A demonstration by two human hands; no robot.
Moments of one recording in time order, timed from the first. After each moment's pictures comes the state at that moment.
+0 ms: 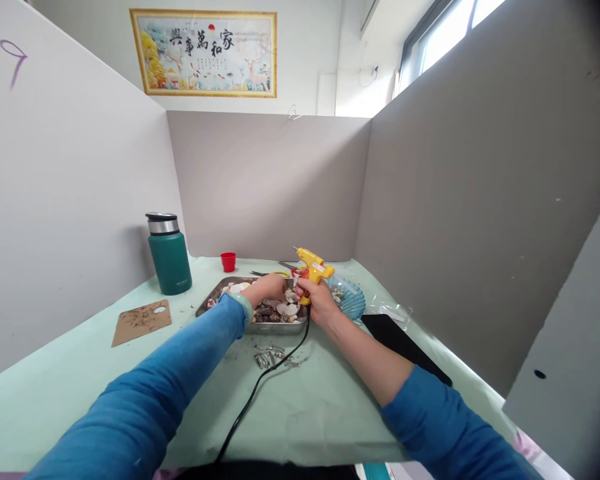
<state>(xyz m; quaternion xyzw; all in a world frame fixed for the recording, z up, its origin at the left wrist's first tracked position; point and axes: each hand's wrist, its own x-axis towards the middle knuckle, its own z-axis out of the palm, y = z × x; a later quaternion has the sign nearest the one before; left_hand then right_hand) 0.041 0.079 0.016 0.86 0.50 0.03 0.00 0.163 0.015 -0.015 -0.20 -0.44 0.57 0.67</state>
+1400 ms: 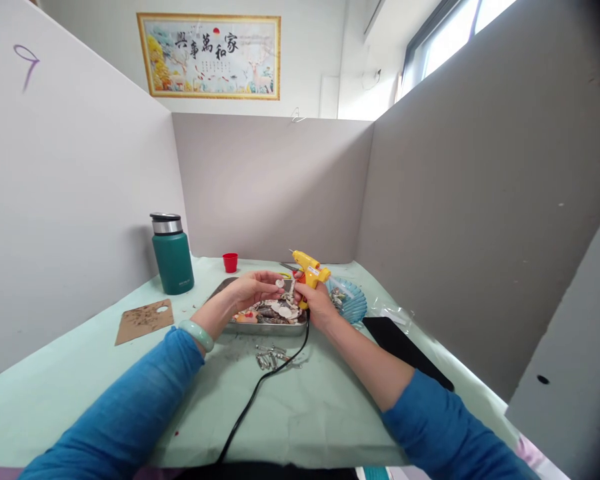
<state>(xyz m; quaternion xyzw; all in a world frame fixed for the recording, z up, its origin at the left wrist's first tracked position) -0.017 0.030 0.025 0.56 0.28 0.40 0.67 0.160 0.011 -0.019 -0.26 -0.50 0.50 0.66</state>
